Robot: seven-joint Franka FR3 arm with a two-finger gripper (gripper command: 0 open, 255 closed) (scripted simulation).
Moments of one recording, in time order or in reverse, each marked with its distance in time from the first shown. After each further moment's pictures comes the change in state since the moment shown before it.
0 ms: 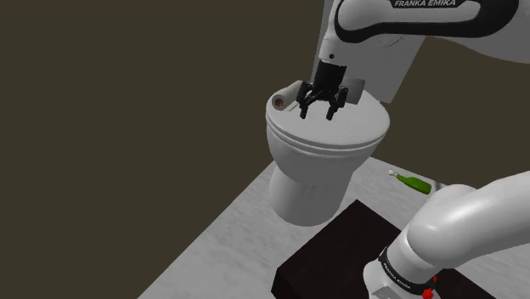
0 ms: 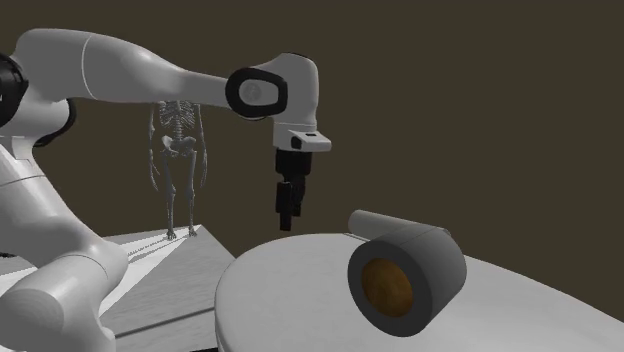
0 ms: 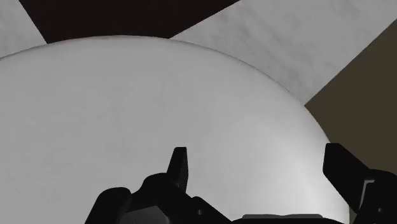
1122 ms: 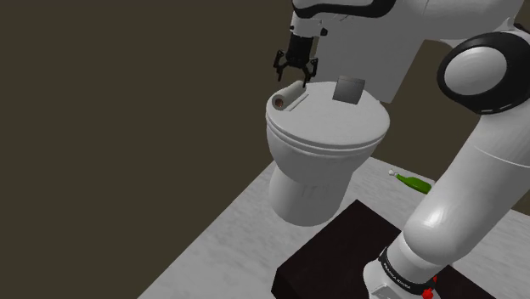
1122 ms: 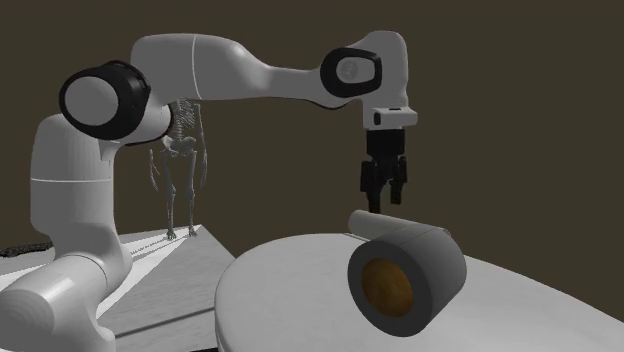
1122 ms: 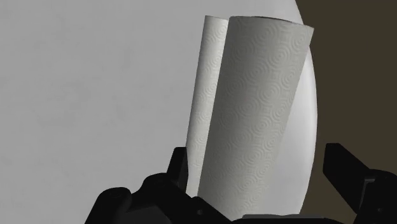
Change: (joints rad) arm -0.090 0.550 0.015 0.656 -0.103 -0.029 0.506
